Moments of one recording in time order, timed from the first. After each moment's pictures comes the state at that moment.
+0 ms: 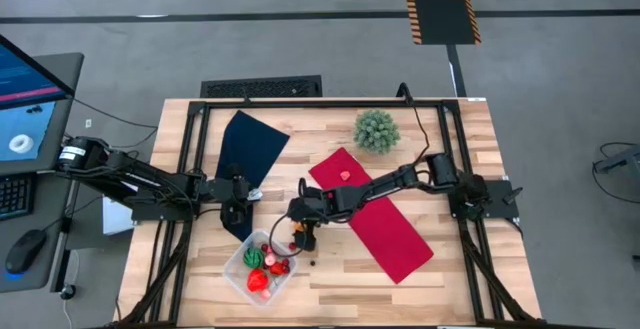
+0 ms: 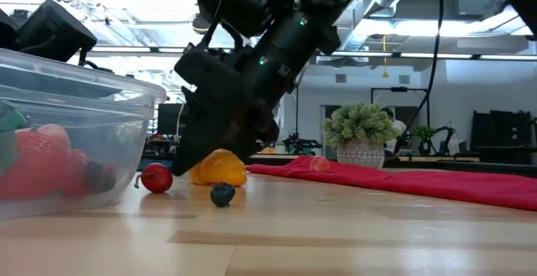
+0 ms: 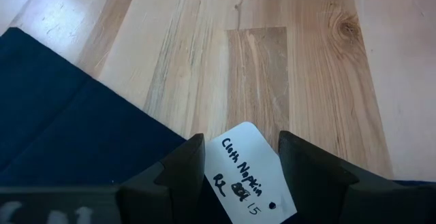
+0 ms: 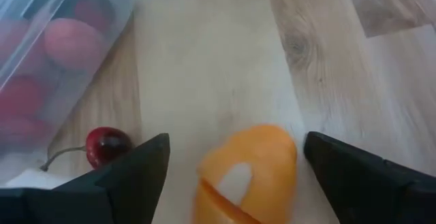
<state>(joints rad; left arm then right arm) -0.09 1.01 0.01 0.30 -0.28 0.00 0.16 2.27 1.56 -0.27 0.01 0.31</state>
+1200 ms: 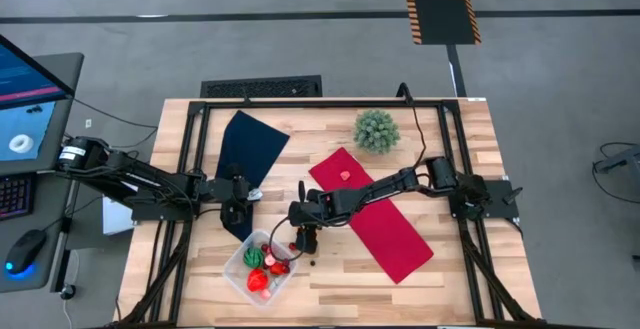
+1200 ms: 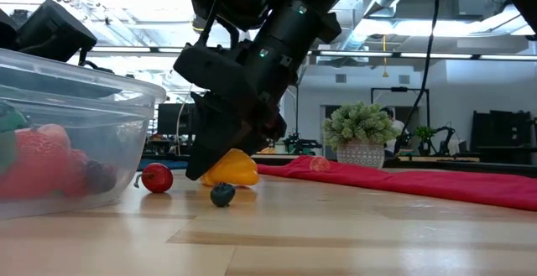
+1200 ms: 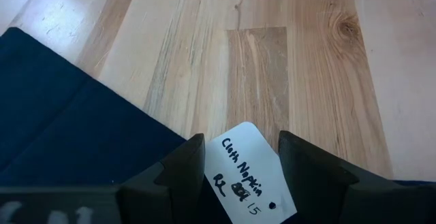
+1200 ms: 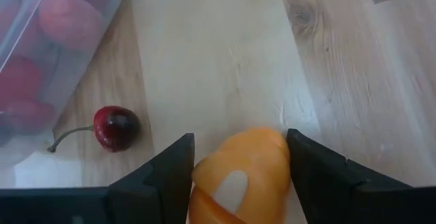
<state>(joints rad) -0.09 1.01 0.01 0.30 -0.28 0.00 0.21 2.27 1.62 -0.42 0.00 0.37</state>
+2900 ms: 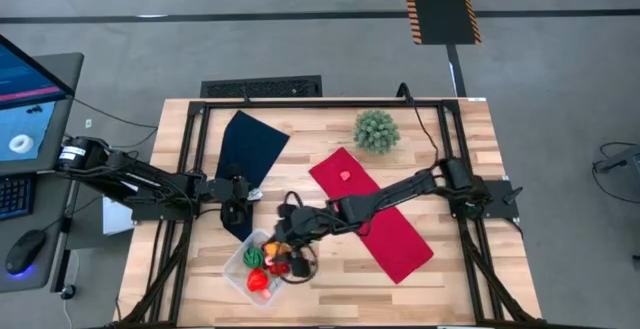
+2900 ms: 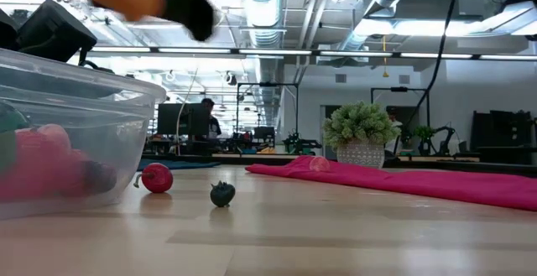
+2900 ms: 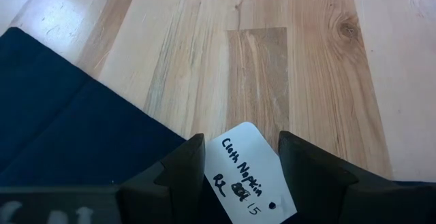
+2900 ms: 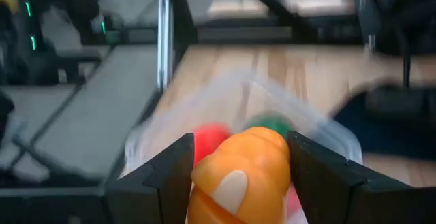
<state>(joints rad) -0.09 1.01 0.01 0.30 -0.28 0.00 0.28 2.14 1.65 0.01 -0.13 0.12</state>
